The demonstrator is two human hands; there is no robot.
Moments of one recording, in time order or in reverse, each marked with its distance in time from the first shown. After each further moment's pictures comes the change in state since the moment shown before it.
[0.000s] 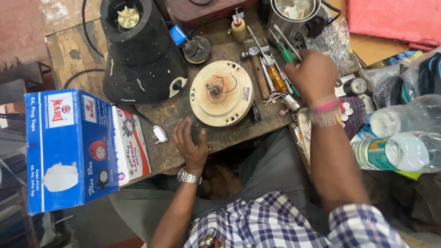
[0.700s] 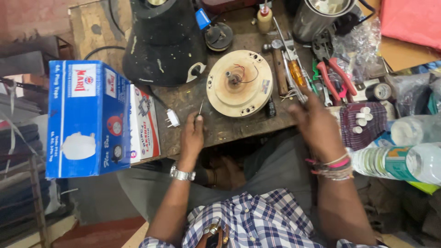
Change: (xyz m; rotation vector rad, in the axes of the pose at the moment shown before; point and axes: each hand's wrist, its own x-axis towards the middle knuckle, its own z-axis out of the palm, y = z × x) left_hand 0.020 -0.008 -0.039 -0.165 -0.397 -0.659; right_hand -0.118 -0.020 -0.014 0.379 -0.169 -0.077
